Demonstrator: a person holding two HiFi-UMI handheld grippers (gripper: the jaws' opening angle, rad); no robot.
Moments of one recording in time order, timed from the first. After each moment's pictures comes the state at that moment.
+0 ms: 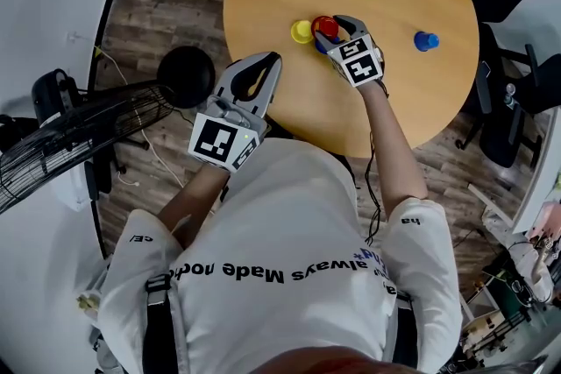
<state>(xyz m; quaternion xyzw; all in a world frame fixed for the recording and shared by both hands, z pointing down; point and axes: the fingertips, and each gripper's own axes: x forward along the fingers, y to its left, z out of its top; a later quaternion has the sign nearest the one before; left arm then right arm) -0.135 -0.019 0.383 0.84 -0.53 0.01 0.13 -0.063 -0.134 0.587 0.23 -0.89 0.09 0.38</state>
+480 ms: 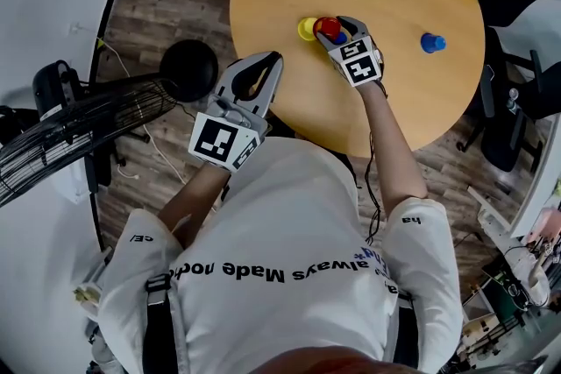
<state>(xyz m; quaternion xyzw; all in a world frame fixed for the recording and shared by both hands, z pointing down) -0.148 -0.012 0.388 0.83 -0.54 0.01 0.14 -0.073 -0.128 0.610 0.23 -0.89 0.09 0.38</state>
